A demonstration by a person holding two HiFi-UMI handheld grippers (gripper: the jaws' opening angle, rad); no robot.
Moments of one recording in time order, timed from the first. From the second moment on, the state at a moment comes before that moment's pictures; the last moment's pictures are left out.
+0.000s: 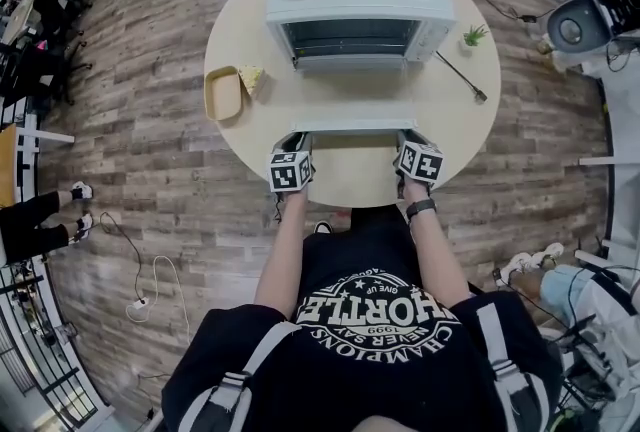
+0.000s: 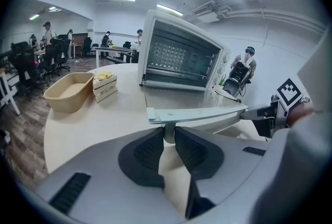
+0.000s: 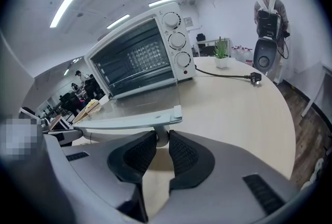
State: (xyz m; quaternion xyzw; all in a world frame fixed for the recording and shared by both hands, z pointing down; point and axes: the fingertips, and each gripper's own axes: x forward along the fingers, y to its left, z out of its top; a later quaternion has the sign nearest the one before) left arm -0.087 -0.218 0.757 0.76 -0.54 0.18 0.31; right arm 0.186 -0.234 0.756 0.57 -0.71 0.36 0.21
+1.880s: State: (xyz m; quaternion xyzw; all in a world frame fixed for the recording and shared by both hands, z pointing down) left arm -0.093 -0.229 0.699 0.78 -0.54 0.13 0.28; right arm 0.181 -0.241 0.696 0.60 -0.70 0.37 0.13
